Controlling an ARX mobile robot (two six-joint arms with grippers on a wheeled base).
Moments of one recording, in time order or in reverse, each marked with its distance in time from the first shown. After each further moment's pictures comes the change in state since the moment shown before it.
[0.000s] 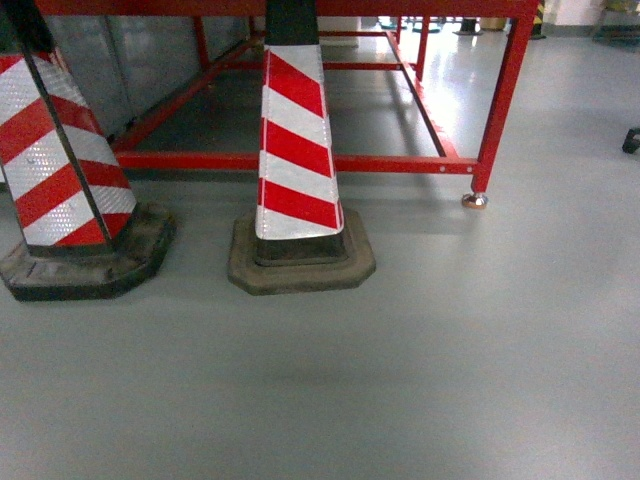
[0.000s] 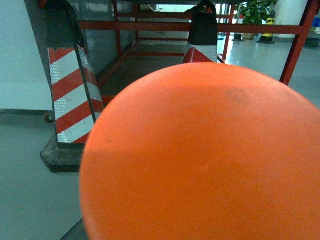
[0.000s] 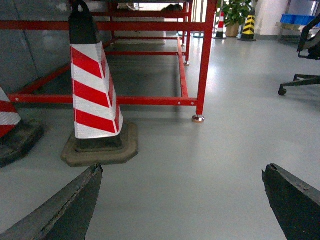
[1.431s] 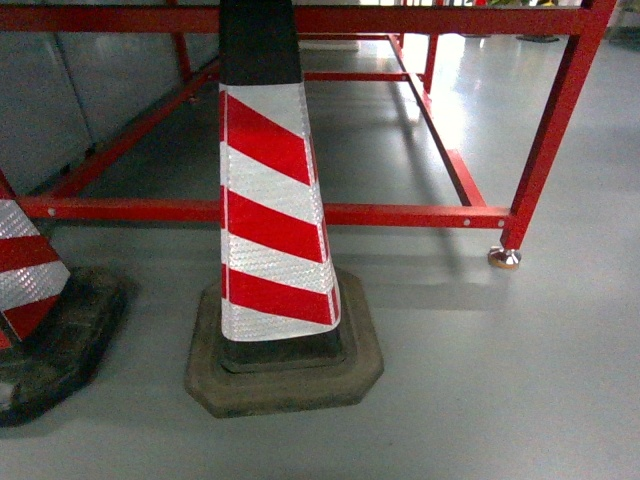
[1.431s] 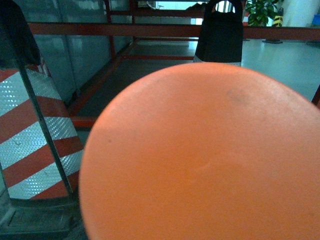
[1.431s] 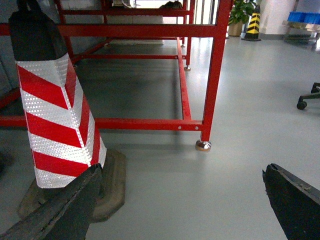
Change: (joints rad) left arm 0.000 0.000 0.000 -0.007 0.000 0.000; right arm 0.000 0.000 0.000 -0.008 0.000 0.000
